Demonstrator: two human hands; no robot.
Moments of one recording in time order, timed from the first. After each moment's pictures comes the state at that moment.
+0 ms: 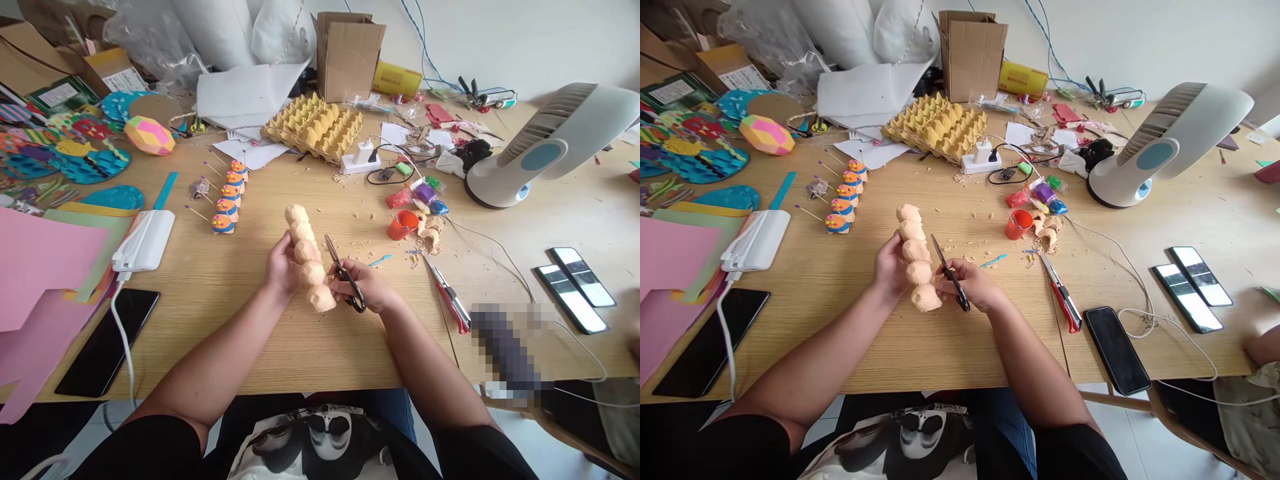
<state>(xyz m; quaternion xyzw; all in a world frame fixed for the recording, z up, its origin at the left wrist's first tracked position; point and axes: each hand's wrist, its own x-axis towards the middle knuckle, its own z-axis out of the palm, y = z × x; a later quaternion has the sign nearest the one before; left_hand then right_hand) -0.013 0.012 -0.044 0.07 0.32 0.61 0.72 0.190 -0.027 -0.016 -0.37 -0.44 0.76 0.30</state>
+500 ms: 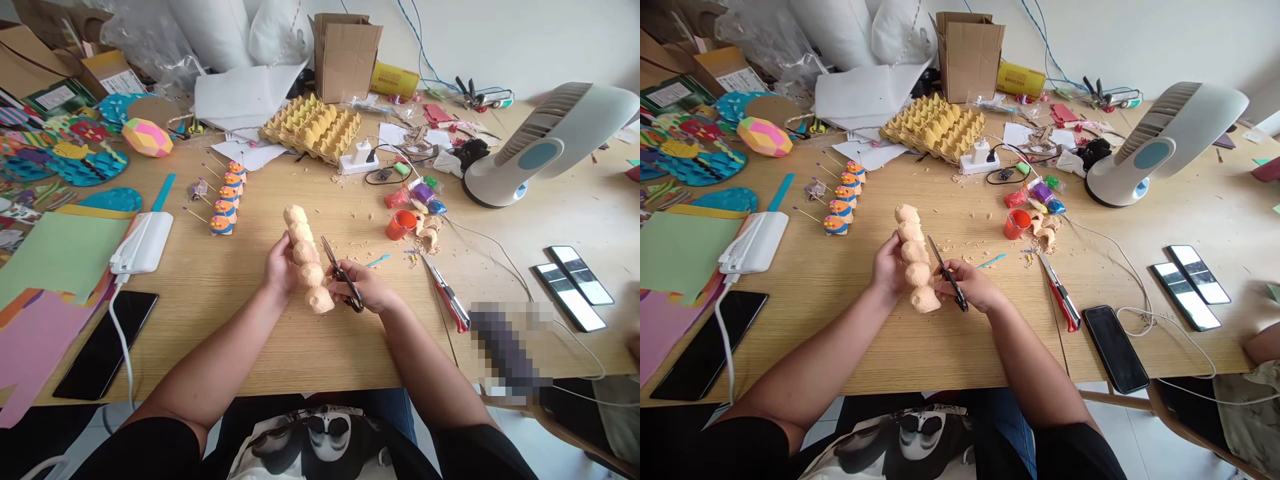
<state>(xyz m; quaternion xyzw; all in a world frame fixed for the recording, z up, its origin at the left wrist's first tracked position) -0.017 0.012 -0.048 0.09 0.31 0.59 0.74 0.191 -0.028 -0.018 -0.36 -0.44 0.77 0.30</state>
